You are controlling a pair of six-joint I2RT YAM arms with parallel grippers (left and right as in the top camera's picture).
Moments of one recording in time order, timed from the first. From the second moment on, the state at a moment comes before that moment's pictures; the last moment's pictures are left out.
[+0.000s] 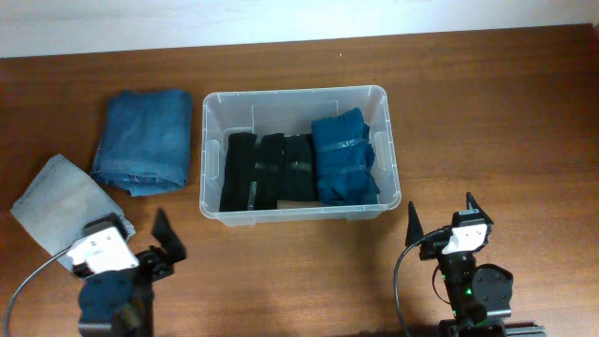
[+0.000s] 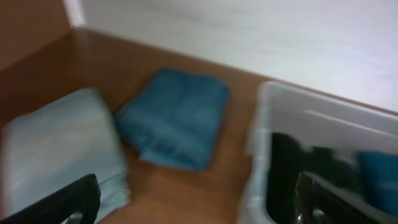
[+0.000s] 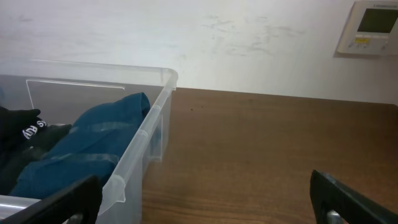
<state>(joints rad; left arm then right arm) -0.08 0.39 0.69 -0.69 -0.31 -0.30 0.01 0.01 0.01 -0.07 -0.05 -0.05</state>
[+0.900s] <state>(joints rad) 0.78 1.49 1.24 -0.97 0.18 -0.23 0.01 0.01 0.01 -0.07 -0.05 -0.05</state>
